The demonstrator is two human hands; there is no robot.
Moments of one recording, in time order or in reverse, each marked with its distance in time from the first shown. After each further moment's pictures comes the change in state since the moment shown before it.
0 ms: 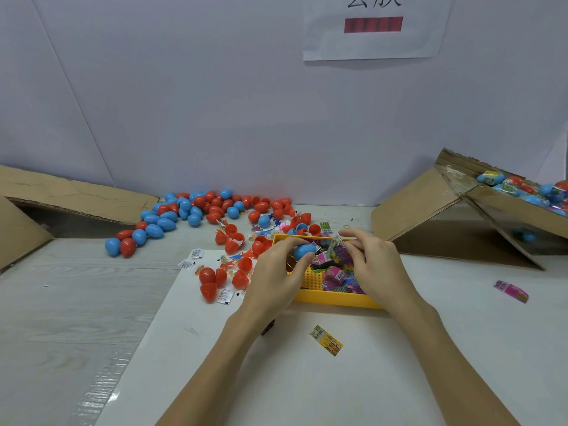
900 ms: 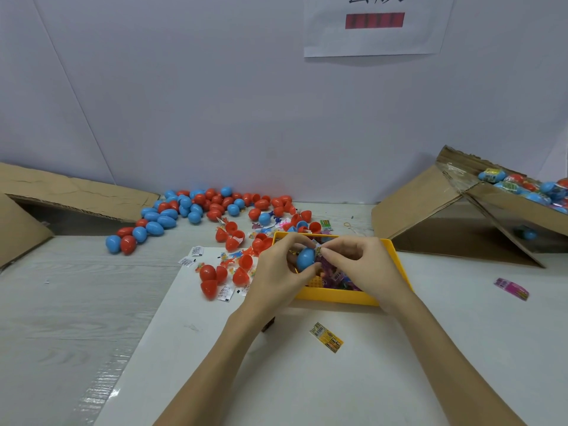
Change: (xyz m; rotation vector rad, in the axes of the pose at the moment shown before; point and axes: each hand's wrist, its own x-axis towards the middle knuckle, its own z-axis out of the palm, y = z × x) left_hand -0.001 0.006 -0.003 -0.133 -0.033 -0.014; right_hand -0.005 -0.016 0.002 0.552 -0.179 0.151
